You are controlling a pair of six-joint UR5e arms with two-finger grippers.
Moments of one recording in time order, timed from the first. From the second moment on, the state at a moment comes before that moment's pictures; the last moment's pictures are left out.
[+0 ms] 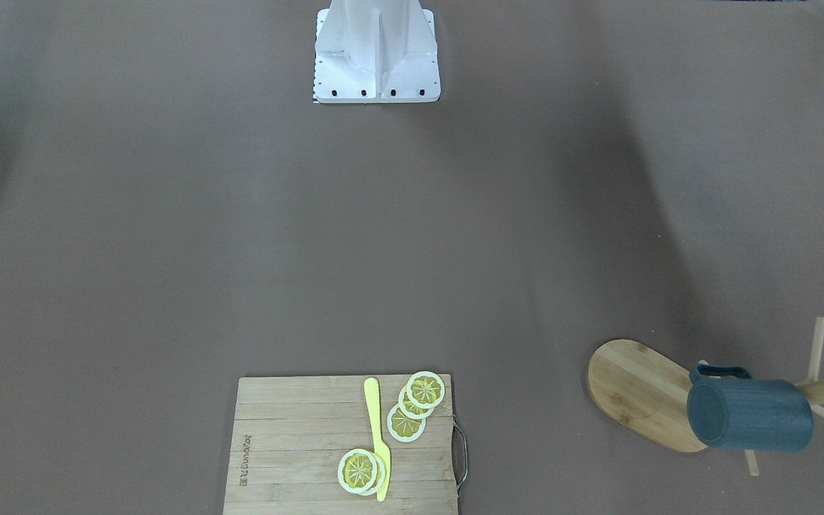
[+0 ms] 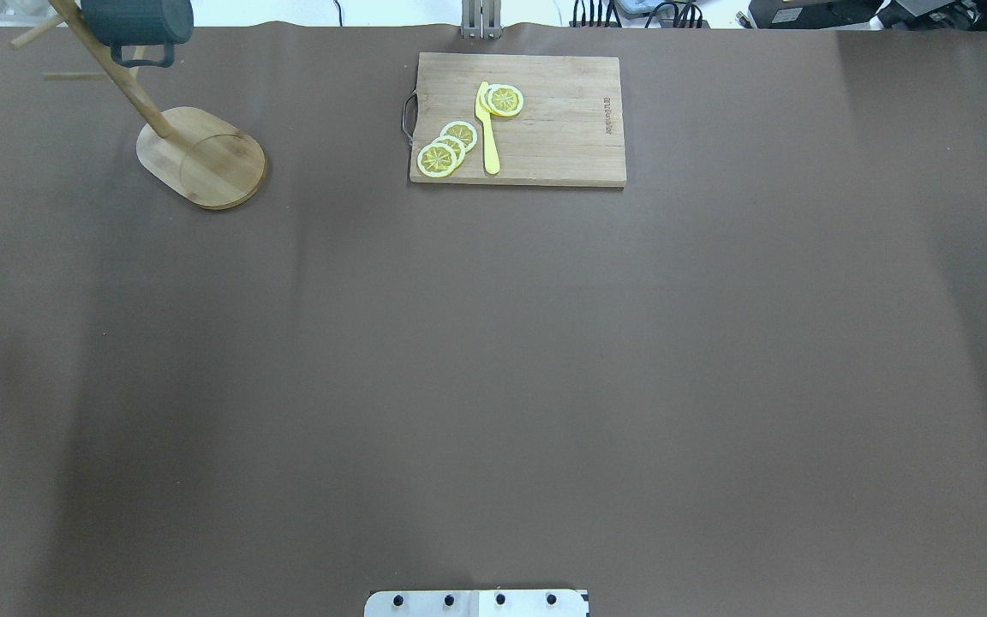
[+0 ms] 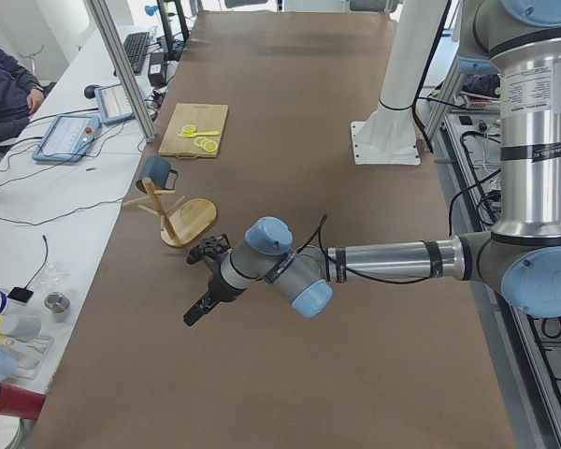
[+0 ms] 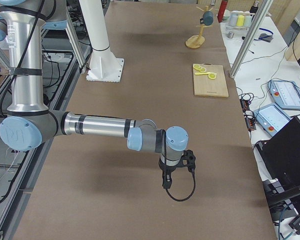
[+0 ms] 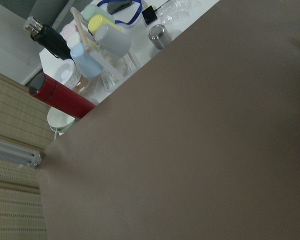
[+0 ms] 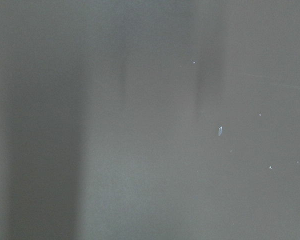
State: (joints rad) left arm -1.46 -1.47 -1.56 -2.35 -2.00 0.08; right arm 1.57 -1.60 1.56 -1.61 2.25 -0.13
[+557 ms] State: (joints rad) left arm -1.48 -1.49 -1.56 -2.06 -2.14 0.08; right arm 1.57 -1.60 1.56 -1.61 2.25 -0.13
